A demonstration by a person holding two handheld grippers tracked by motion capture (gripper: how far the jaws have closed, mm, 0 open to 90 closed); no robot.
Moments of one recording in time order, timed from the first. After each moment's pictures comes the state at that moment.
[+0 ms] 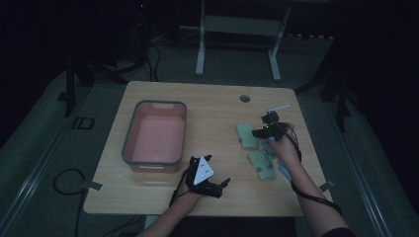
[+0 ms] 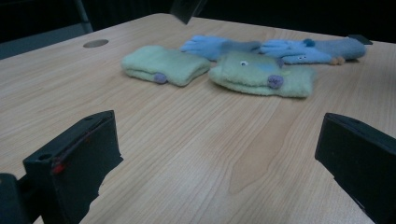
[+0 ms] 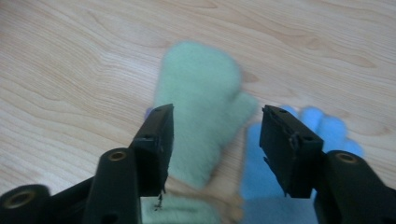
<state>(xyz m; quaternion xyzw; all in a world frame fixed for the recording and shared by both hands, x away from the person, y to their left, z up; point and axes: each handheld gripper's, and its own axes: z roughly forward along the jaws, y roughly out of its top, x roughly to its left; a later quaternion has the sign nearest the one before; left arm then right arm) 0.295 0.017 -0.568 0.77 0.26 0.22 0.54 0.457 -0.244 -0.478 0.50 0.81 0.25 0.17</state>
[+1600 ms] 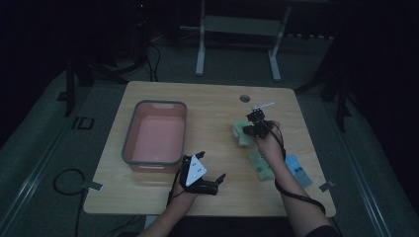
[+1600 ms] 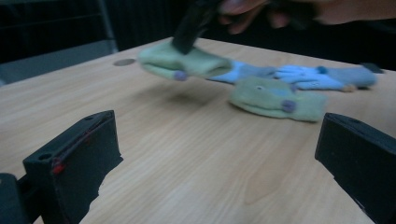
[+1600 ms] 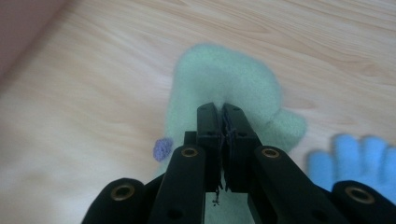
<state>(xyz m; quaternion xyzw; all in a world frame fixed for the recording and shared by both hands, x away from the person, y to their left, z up) 0.285 0.034 -0.552 0.73 0.29 0.26 0.57 0.453 -0.197 -0.471 0.49 0.81 0.26 0.16</state>
